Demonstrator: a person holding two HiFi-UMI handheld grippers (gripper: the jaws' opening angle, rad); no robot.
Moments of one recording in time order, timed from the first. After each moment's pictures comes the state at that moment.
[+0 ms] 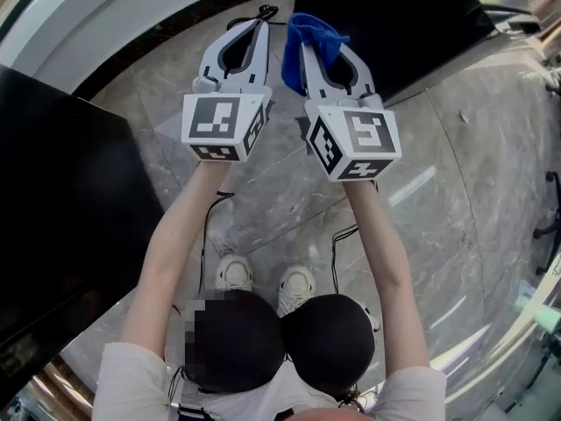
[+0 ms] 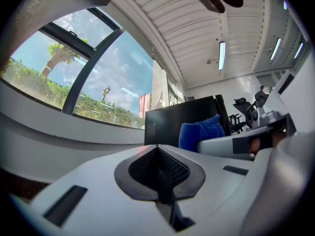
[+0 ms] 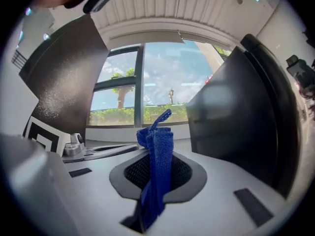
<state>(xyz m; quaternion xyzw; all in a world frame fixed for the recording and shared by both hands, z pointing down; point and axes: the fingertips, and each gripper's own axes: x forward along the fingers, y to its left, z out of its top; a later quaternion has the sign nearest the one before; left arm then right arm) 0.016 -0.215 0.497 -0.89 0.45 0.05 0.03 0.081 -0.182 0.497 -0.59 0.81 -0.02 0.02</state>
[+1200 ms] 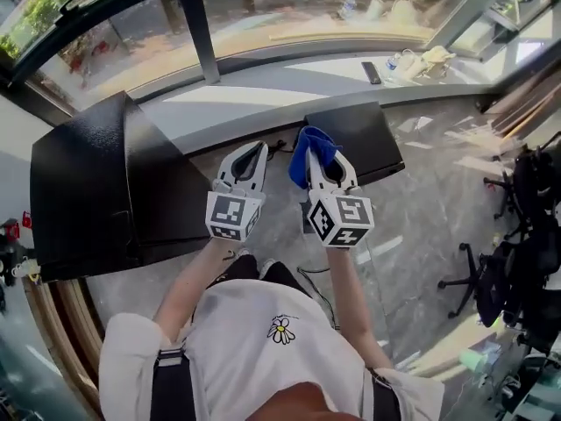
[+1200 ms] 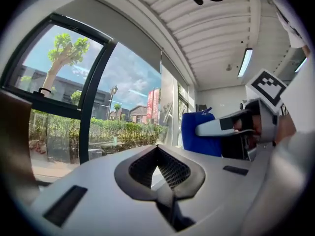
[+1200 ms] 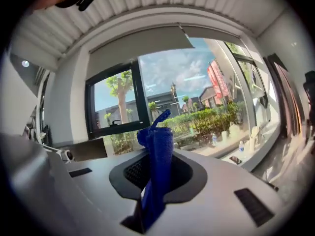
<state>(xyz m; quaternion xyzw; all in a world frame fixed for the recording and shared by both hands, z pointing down) -0.052 -0.109 -0.203 -0.87 0.50 0.00 -0.02 0.051 -0.108 -0.230 -0.55 0.82 -0.14 0.00</state>
